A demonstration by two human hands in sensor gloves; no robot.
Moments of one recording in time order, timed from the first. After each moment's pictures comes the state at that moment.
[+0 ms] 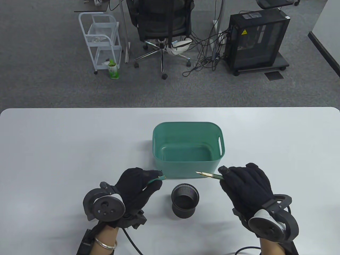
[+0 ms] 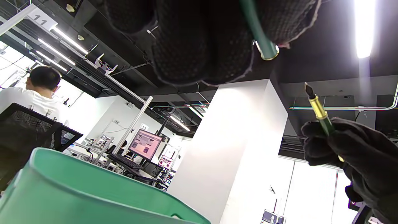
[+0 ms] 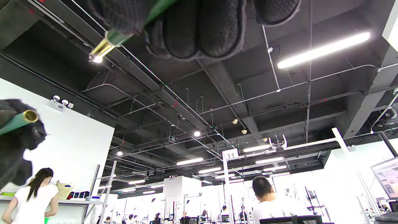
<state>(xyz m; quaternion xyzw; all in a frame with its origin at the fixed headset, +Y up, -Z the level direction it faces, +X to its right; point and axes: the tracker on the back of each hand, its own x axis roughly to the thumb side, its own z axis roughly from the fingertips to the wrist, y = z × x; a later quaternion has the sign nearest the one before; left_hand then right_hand) -0.163 -0.596 -0.249 0.22 -0.34 0.31 0.86 0.186 -0.581 -0.211 0.20 -0.42 0.87 0.17</state>
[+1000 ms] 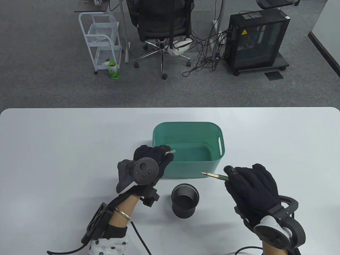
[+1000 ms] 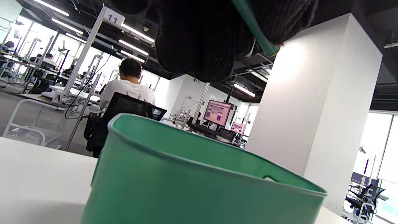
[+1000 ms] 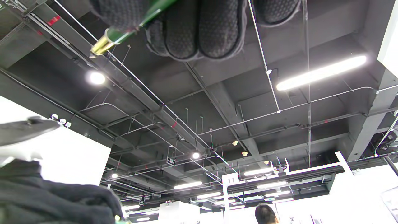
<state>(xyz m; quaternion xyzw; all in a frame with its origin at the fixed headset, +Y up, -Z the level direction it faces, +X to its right) -0.109 -0.605 -0.336 0.11 -0.20 0.20 0.95 0.195 -0.573 -0.199 0.19 -0.47 0.84 0.19</state>
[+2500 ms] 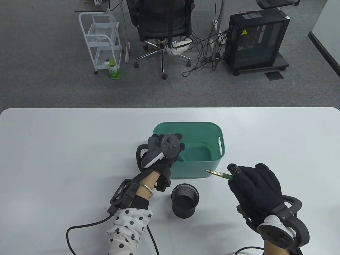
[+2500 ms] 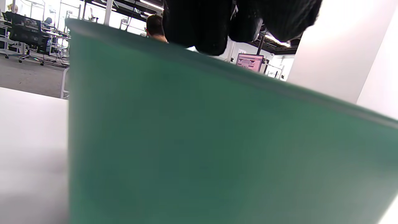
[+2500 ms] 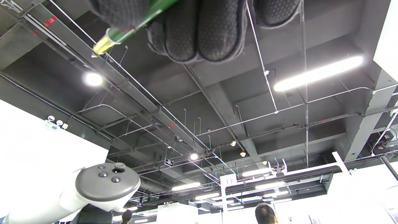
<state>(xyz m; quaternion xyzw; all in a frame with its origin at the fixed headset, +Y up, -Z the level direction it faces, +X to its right) -0.067 -0.633 -0.401 0.00 -0.14 0.14 0.98 0.199 -0.568 -0.199 0.19 -0.47 0.84 0.19</state>
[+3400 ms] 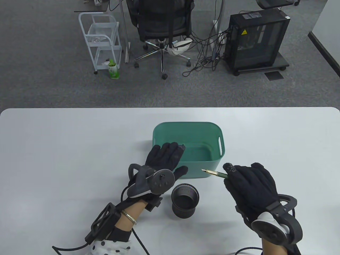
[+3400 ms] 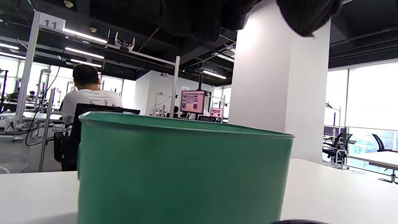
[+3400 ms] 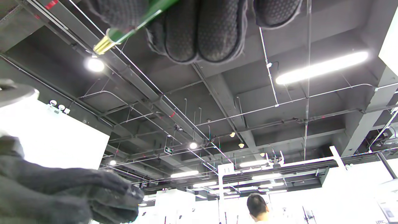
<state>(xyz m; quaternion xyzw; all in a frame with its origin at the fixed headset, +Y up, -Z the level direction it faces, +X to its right) -0.085 -0.612 -0.300 0.13 -0.29 0.10 0.94 0.190 -0.572 -0.206 0.19 -0.45 0.86 0.16</state>
